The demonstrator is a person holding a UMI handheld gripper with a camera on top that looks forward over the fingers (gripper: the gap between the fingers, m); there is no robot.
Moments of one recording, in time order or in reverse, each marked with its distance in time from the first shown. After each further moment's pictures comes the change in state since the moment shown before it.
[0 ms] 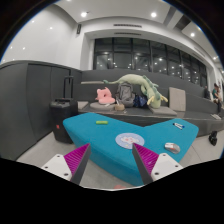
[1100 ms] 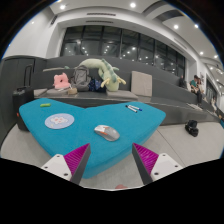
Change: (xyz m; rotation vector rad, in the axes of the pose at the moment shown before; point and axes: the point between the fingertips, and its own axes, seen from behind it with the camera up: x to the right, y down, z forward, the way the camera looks) arm 0.363 0.115 0.019 -0.122 0.313 0.024
